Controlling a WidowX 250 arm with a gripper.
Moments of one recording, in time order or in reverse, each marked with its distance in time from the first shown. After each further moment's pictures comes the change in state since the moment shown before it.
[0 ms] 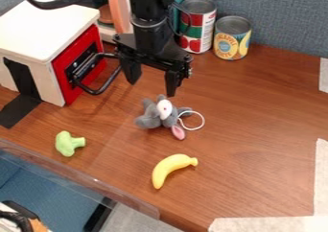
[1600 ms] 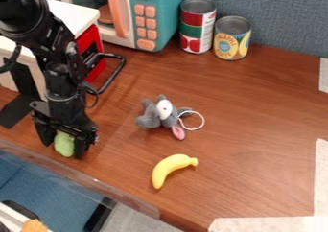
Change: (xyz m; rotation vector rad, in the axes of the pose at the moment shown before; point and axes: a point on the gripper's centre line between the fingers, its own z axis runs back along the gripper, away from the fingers) arm -0.100 0.105 -0.083 0.126 0.251 0.030
